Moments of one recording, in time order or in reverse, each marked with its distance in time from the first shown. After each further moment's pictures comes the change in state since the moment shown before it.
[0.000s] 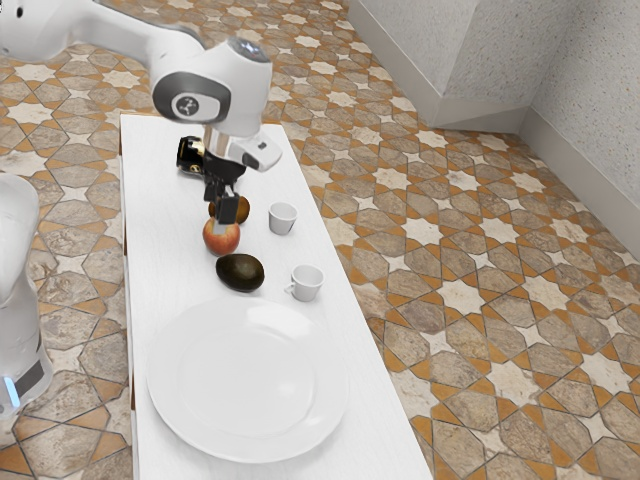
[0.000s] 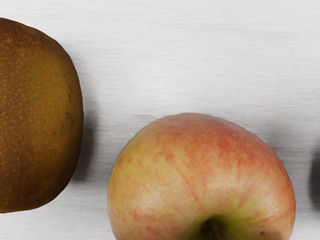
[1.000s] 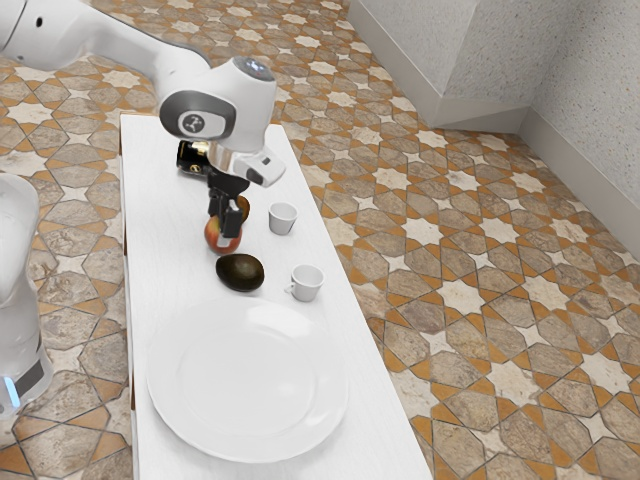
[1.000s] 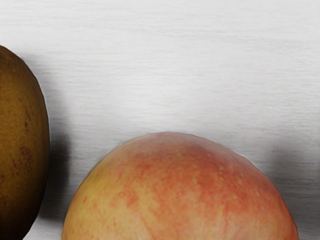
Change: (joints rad) arm 0.000 0.058 0.002 -0.028 -0.009 0.084 0.000
